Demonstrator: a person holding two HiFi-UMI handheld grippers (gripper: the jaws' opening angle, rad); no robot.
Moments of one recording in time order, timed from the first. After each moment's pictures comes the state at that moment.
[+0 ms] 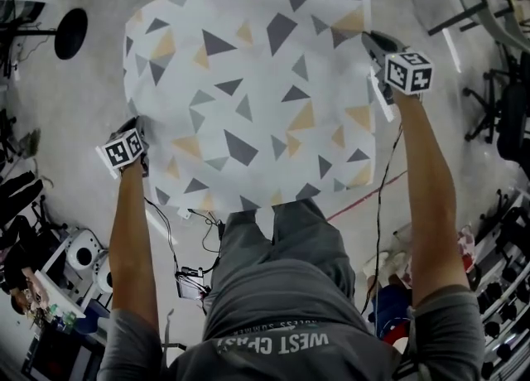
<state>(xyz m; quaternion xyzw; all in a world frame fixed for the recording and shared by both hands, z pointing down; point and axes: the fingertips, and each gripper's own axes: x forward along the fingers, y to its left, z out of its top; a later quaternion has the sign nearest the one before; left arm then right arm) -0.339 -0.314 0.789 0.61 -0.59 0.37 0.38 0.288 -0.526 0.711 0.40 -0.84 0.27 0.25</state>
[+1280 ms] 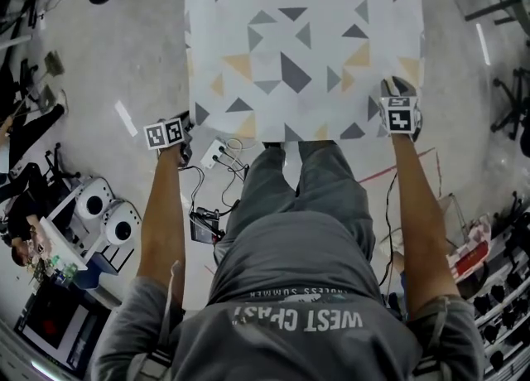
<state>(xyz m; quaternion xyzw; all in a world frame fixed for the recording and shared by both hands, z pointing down) -0.341 -0.062 0.813 0.61 -0.49 0.30 0.55 0.238 -0.225 0.784 0.44 -0.72 0.23 0.49</state>
